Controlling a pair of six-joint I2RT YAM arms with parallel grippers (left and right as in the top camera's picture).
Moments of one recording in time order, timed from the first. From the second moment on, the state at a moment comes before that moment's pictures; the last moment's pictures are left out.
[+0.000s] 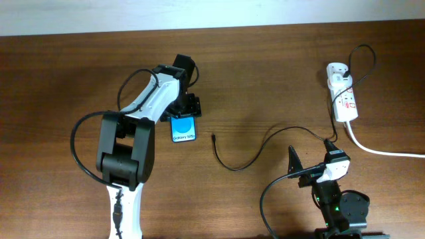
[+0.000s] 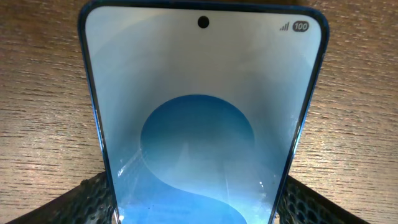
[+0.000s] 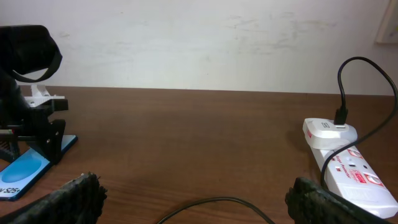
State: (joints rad) left arm -0.32 2.26 1.72 -1.00 -0.01 -0.42; right arm 0.00 0.01 0.01 -0.06 -0.17 0.04
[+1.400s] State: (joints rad) left arm -0.32 2.28 1.76 -0.97 -0.03 -0.41; right arm 0.00 0.02 0.01 -0.06 -0.17 0.04
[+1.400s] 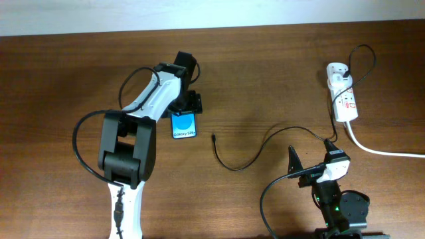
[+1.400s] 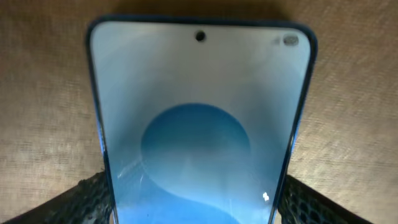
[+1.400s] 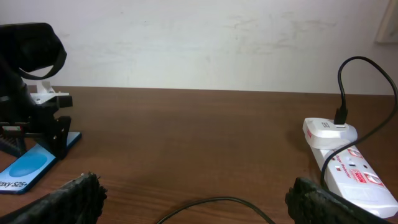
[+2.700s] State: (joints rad) left arm -0.33 2.25 1.71 -0.98 -0.03 -0.40; right arm 0.00 0.02 0.01 -0.06 -0.17 0.04
